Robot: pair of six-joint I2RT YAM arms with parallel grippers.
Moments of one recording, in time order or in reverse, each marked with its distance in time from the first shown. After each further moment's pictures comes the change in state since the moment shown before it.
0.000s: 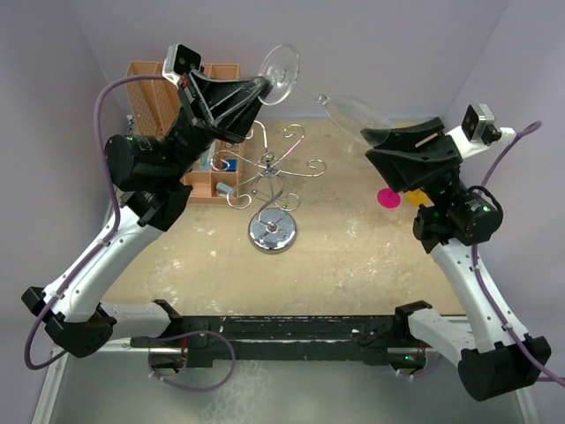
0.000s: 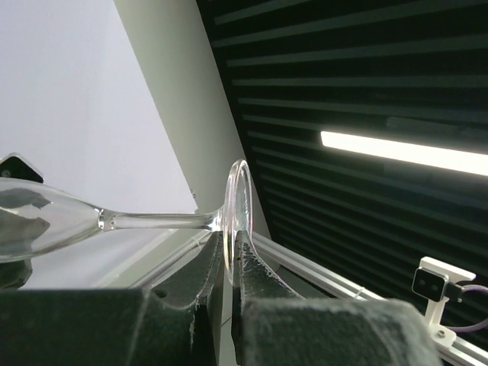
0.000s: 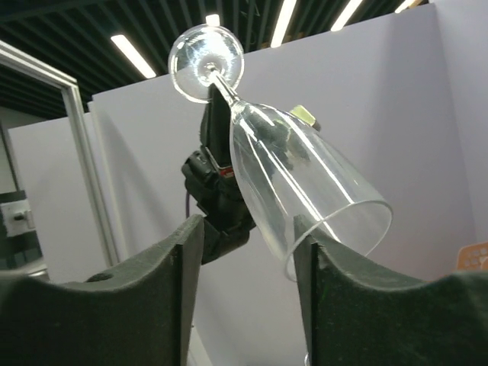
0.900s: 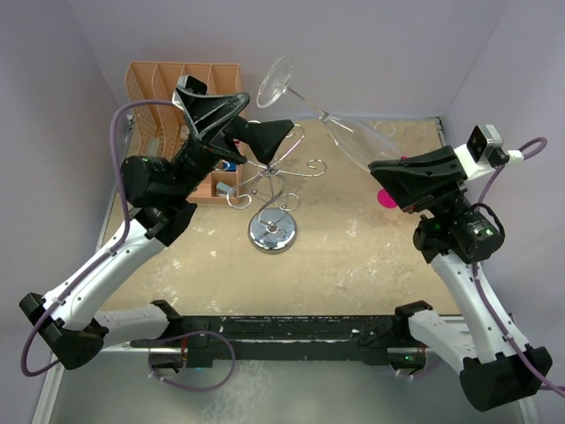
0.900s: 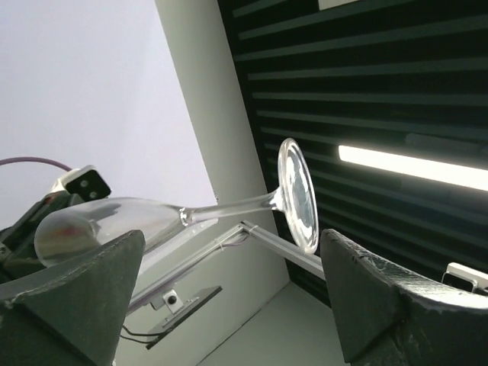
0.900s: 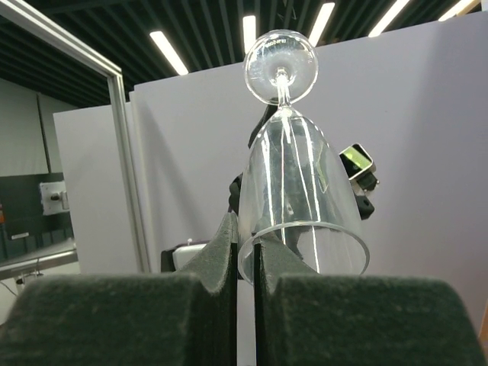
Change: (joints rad) left arm -0.004 -0.085 -0.235 0.098 -0.028 -0.008; right arm 0.001 -0.060 -0.084 0.160 -0.019 0.080
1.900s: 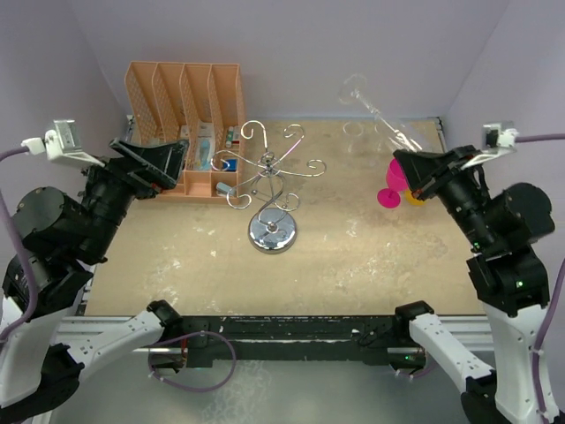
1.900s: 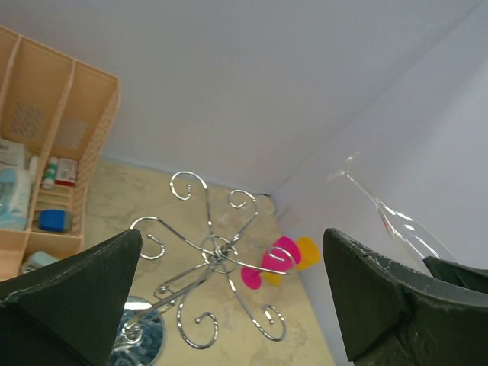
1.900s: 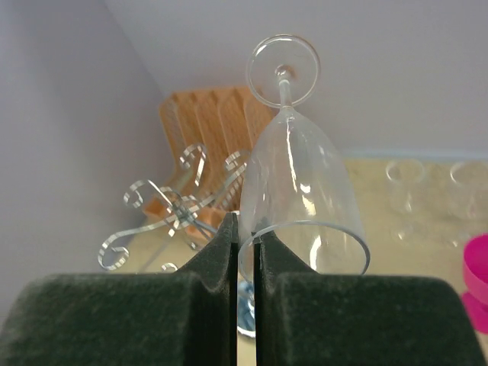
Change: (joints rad) left arm 0.000 -0.356 0.241 -1.214 -0.679 1.238; right arm 0.000 -0.180 0.468 -1.738 0.486 -0.899
